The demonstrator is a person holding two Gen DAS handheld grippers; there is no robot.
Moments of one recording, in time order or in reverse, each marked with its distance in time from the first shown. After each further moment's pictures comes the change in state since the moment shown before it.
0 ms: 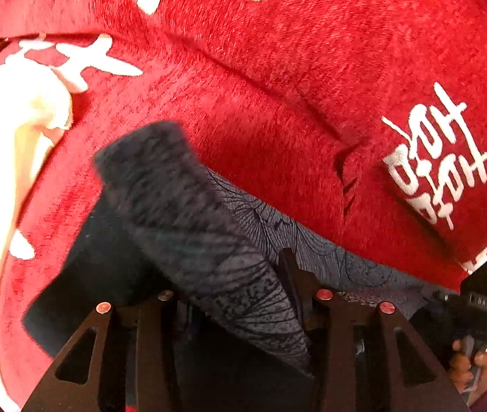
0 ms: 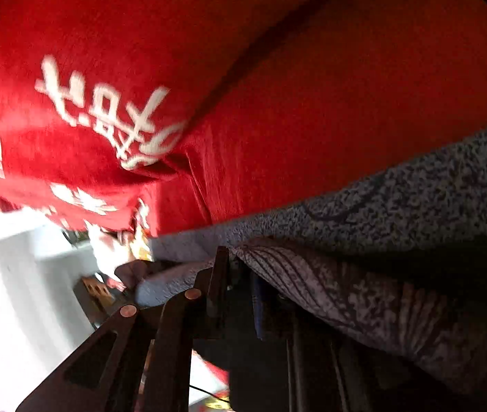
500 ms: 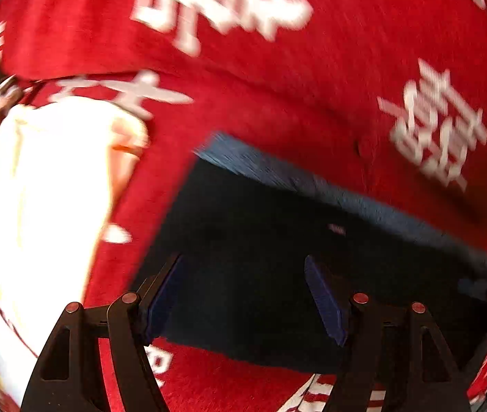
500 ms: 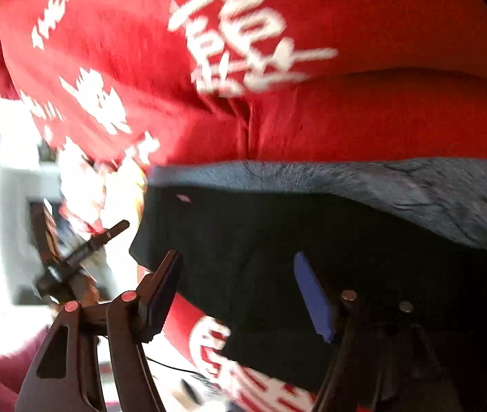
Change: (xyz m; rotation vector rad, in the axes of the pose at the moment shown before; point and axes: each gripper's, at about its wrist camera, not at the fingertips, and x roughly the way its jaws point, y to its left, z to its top) left arm -0.045 -0.004 -0.022 0.142 -0.015 0.211; right arm 0.014 0.099 -0.068 -0.443 0.069 -0.239
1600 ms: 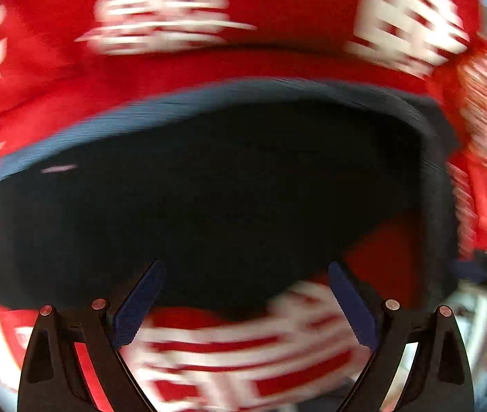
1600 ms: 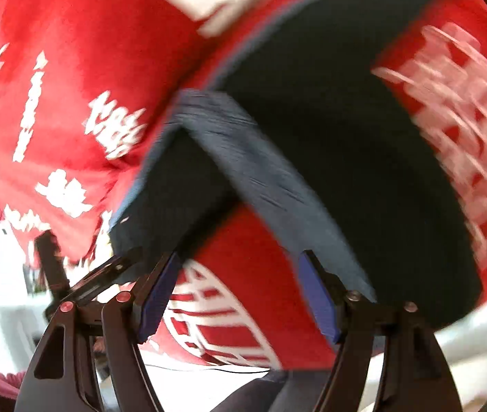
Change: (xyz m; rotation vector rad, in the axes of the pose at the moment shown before) left arm -0.018 -0.214 -0.126 0.544 0.184 -0.300; right arm -0.161 -0.123 -0.246 0.586 -0.374 -0.086
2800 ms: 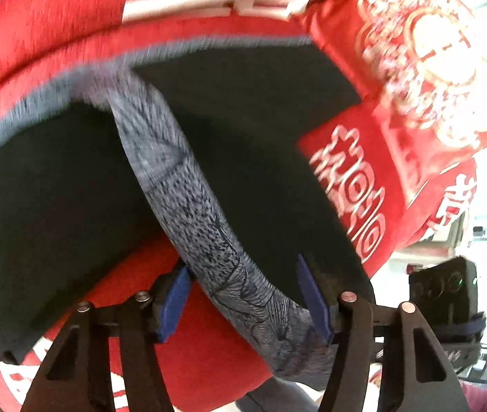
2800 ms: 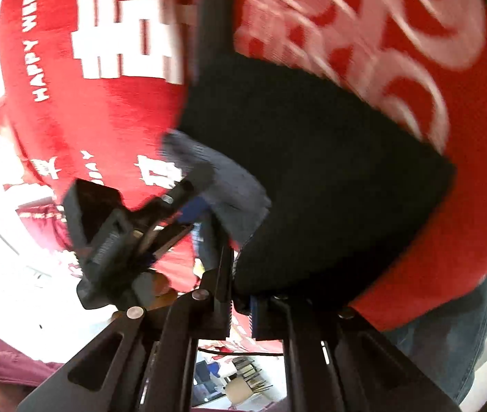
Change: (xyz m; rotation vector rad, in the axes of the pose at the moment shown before) left arm 0.052 -0.181 0.049 0.133 0.080 -0.215; right arm -0.016 -0.121 -0.018 0.290 -0.002 0.529
